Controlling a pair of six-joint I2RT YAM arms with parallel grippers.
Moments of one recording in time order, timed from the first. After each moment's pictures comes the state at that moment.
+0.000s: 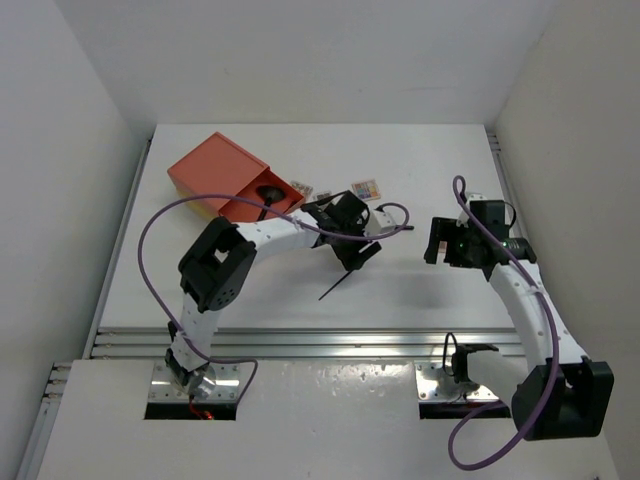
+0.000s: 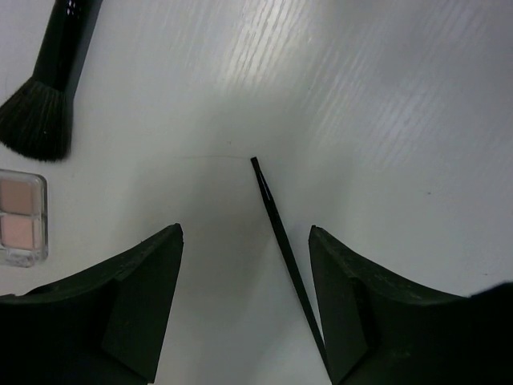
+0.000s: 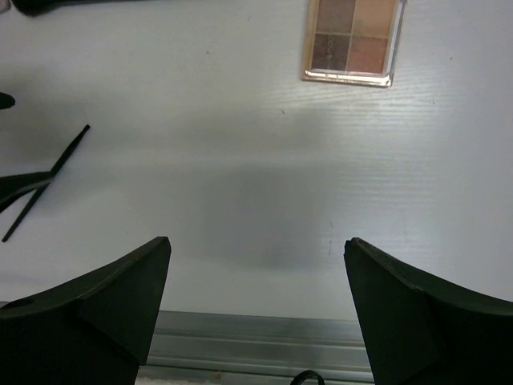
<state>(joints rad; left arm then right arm) -0.81 2.04 1.50 -0.39 0.20 0.25 0.02 1.06 0.78 -0.65 -0.07 0.14</state>
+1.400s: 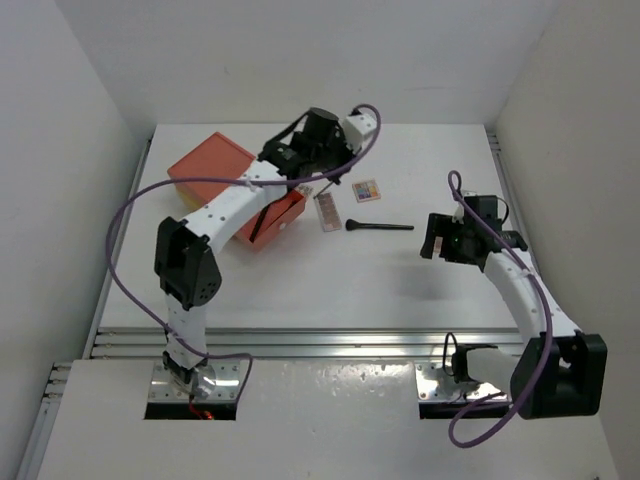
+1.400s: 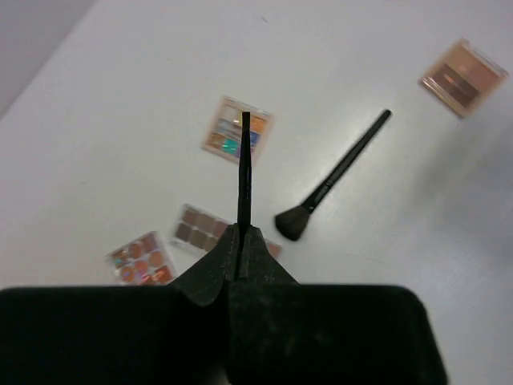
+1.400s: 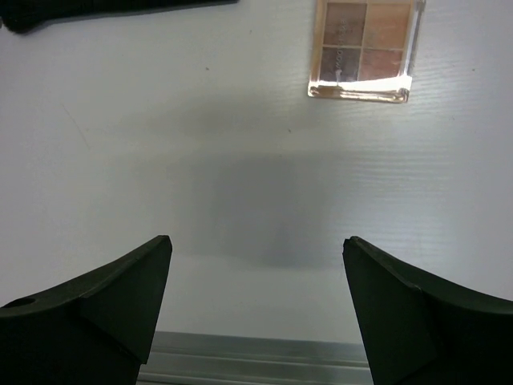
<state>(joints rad) -0.65 1.97 1.92 -0.50 0.13 0.22 0.02 1.14 0.77 -0.58 -0.07 0.18</state>
